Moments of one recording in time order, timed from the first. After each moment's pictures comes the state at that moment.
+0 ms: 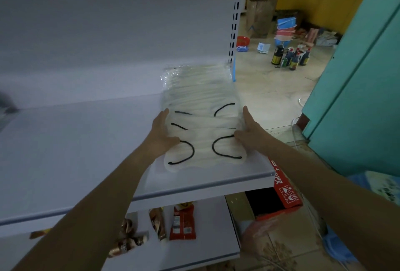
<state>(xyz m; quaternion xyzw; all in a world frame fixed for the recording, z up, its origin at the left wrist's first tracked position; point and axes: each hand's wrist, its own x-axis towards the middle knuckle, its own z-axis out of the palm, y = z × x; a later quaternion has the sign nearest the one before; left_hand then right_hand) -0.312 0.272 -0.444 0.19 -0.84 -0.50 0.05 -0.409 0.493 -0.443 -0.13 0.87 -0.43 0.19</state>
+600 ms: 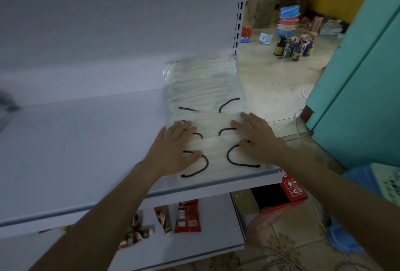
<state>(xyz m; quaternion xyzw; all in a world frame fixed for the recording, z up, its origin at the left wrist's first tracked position) -0.290 0.279 -0.459 0.00 -1.00 -0.08 -0.02 -0.389 0.503 -0.456 -0.32 0.93 -0.15 0.08</state>
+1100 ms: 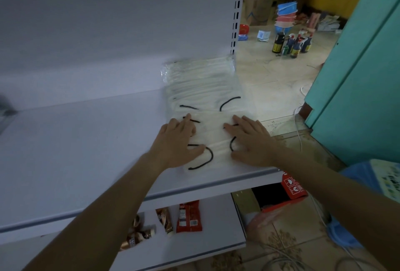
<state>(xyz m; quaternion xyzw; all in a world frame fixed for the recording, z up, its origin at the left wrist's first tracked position) -0.308 0.285 -0.444 0.00 -1.00 -0.05 -0.04 -0.378 0.498 -0.443 -0.35 0.92 -0.06 0.14</state>
